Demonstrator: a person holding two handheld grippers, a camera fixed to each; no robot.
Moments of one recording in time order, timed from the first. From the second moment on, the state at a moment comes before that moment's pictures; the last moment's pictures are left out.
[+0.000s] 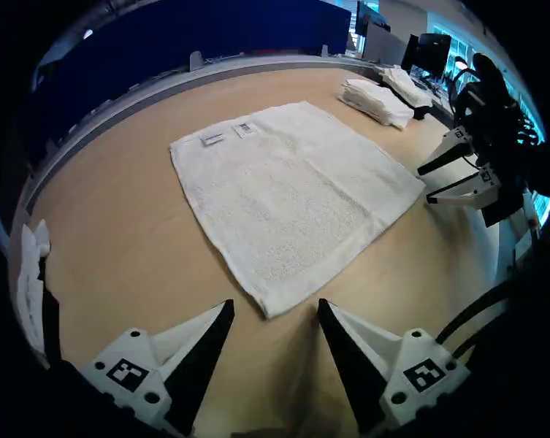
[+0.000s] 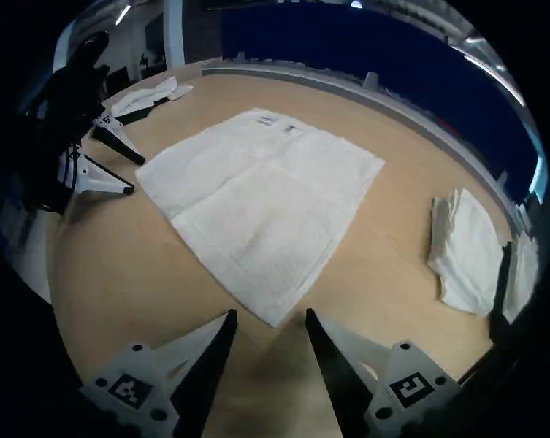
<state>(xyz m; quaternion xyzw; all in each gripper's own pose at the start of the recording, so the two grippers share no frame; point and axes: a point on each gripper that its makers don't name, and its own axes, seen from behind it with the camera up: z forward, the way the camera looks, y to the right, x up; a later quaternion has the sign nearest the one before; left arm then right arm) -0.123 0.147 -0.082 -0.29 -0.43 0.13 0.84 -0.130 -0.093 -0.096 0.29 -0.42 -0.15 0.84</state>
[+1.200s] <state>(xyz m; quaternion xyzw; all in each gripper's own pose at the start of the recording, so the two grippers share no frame) -0.124 0.144 -0.081 -0.27 -0.45 0.13 0.84 -0.130 -0.094 -0.093 0.27 -0.44 -0.12 0.85</state>
